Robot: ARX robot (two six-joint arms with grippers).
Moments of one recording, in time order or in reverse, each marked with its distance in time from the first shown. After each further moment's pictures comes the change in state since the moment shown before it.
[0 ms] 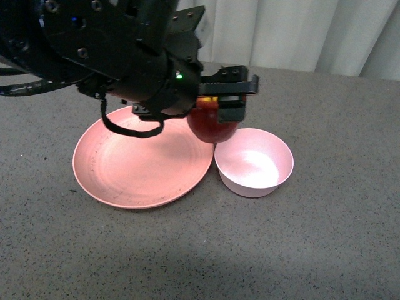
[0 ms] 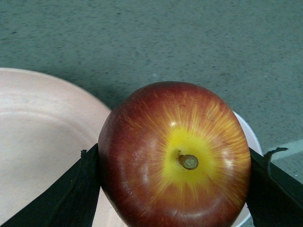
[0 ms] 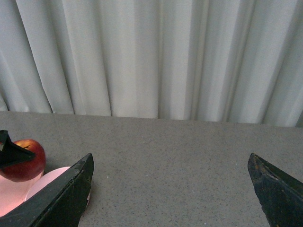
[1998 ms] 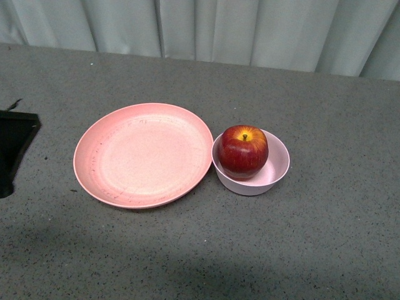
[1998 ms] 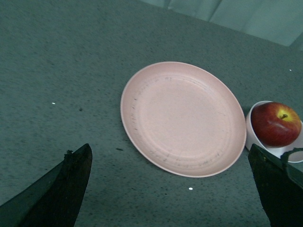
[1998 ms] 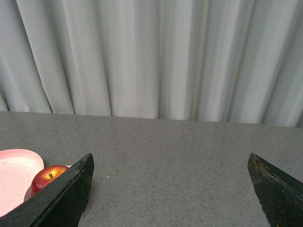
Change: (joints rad) left arm 0.159 -1.091 -0.941 0.135 -0.343 -0.032; right arm 0.000 0.000 0.000 0.000 0.000 0.000
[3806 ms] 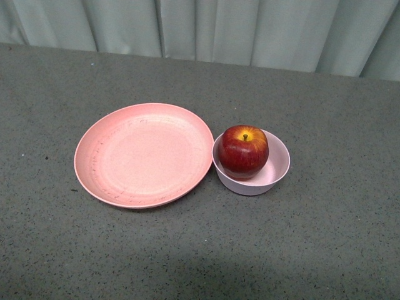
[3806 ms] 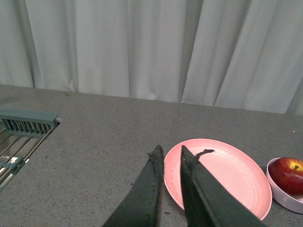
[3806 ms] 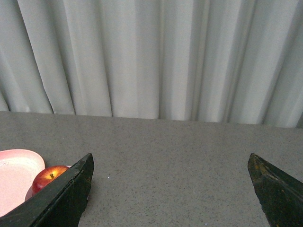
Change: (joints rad) left arm 0.310 -0.959 -0.163 -0.377 0.220 0.286; right arm 0.000 0.000 0.000 0.000 0.000 0.000
